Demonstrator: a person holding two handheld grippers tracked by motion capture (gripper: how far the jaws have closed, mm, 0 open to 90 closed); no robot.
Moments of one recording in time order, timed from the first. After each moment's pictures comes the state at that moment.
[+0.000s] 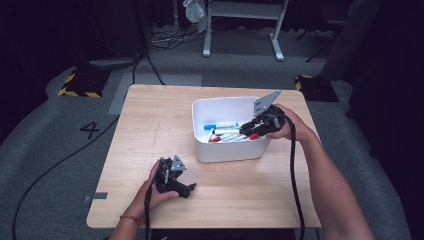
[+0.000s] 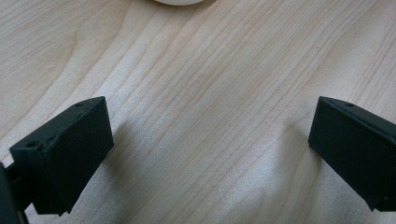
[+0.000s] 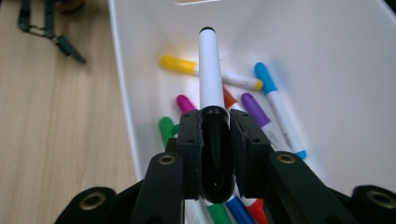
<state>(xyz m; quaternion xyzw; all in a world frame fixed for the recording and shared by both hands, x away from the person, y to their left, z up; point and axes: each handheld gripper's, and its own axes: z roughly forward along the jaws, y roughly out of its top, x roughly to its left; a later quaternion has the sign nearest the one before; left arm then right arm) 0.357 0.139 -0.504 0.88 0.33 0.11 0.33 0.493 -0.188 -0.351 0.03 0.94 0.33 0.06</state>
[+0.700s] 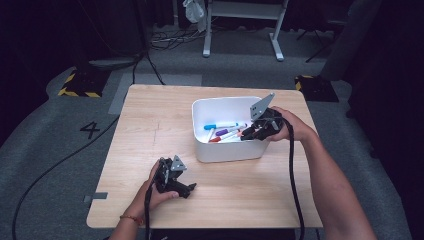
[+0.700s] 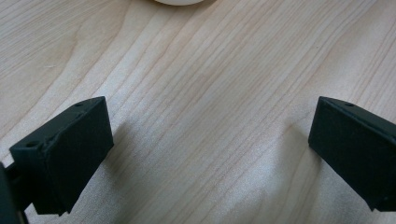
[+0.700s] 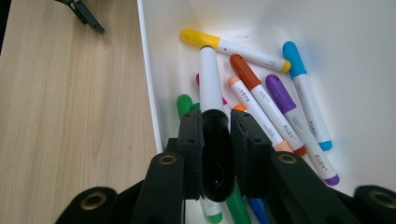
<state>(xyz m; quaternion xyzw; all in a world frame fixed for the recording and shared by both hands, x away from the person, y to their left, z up) 0.357 0.139 -0.504 0.88 0.33 0.11 0.33 0.492 -0.183 -0.358 0.01 0.96 0.28 0.03</state>
